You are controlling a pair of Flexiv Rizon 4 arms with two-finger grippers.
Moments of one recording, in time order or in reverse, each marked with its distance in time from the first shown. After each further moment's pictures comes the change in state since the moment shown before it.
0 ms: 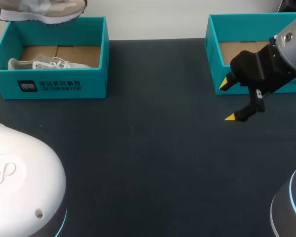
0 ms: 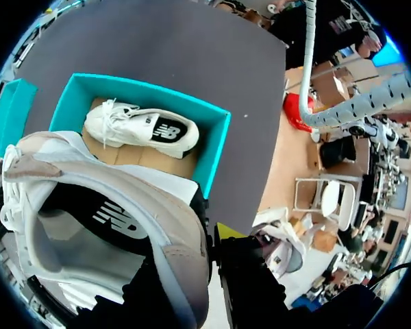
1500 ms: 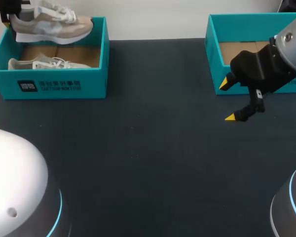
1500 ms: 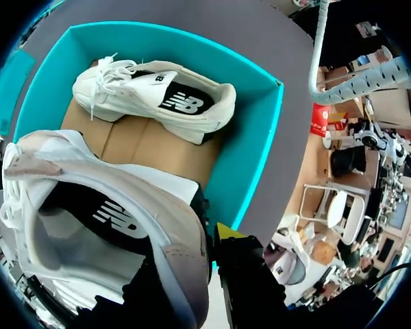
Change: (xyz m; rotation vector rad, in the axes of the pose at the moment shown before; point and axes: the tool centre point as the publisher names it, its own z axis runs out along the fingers) left arm -0.039 0.012 0.107 -0.022 -0.017 -0.127; right arm 0.000 0.000 0.000 0.000 0.000 0.000
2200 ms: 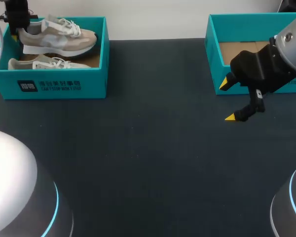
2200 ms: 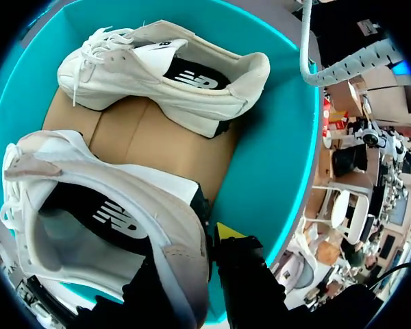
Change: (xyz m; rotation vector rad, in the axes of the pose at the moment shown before) left arm -0.021 0.001 0.058 0.030 0.015 0.025; right arm 0.000 0.000 0.000 0.000 0.000 0.000
